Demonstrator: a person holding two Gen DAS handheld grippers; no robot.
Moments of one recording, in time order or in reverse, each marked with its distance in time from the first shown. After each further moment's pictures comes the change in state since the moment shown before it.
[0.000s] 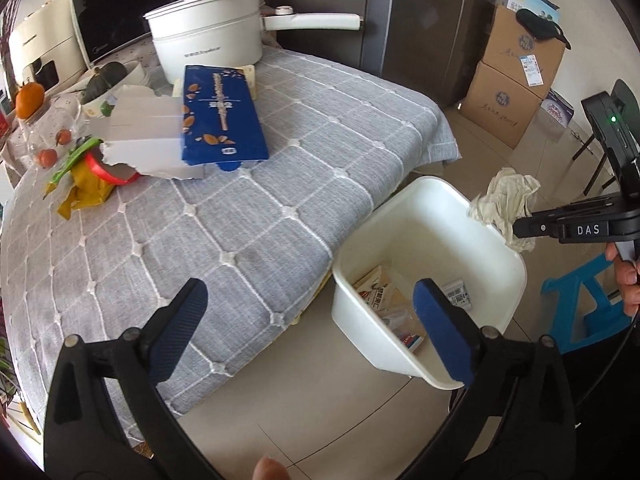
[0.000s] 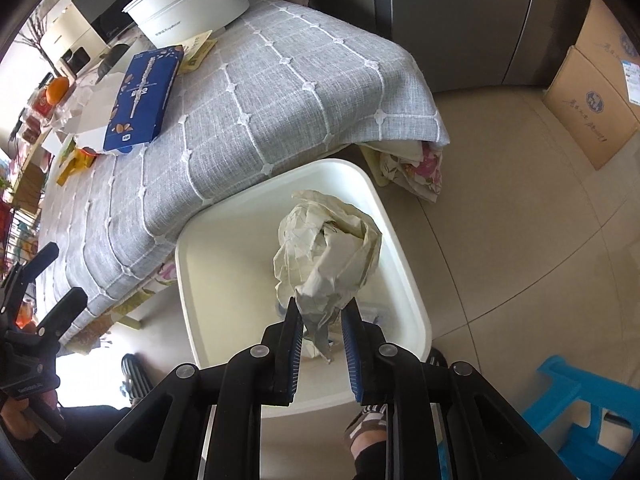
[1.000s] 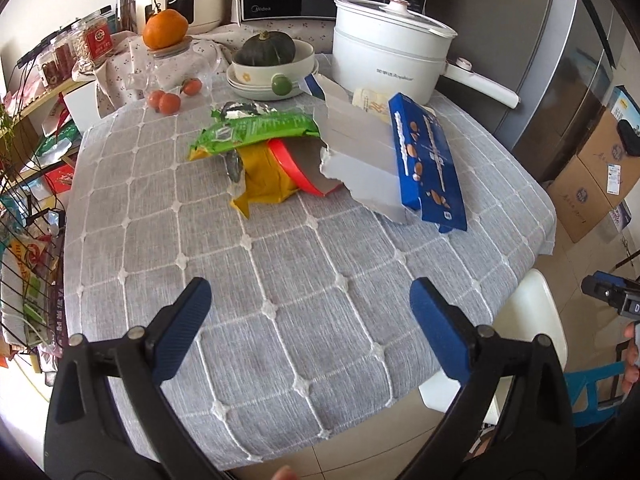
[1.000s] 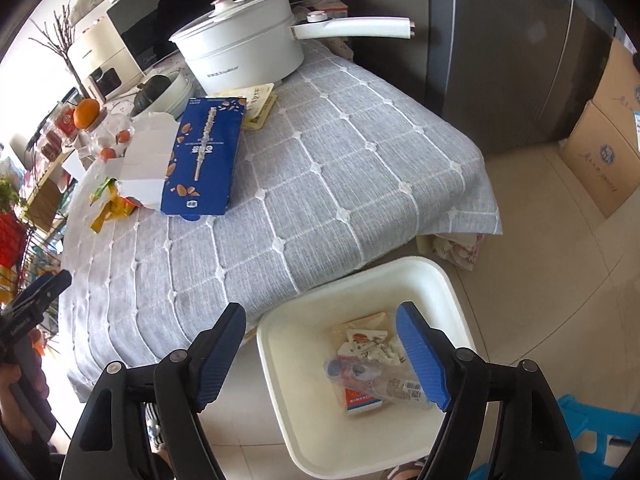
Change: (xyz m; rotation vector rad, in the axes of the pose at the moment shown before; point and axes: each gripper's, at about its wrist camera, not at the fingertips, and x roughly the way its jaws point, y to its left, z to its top) left arm -0.015 0.170 0.030 -0.323 -0.016 0.172; right arm -0.022 0.093 0.059 -0.052 -0.146 0.020
